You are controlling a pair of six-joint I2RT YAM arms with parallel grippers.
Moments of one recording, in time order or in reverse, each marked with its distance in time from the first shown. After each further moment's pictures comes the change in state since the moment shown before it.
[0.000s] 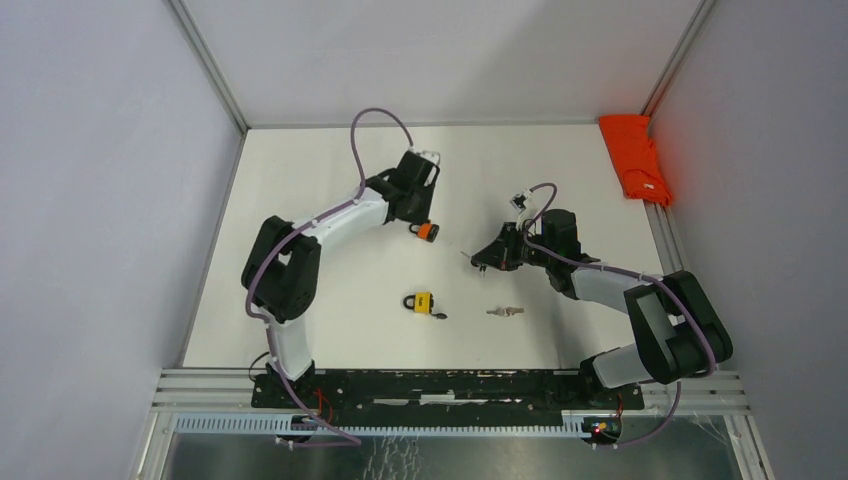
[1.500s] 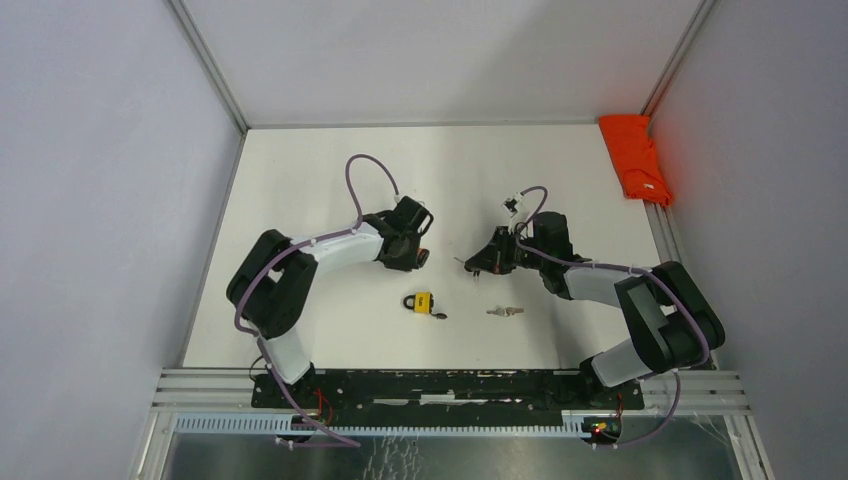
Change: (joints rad) left arm -0.062 -0.131 -0.301 -0.008 -0.031 -0.189; right arm 0.049 0.063 0.000 0.051 0.001 0.023
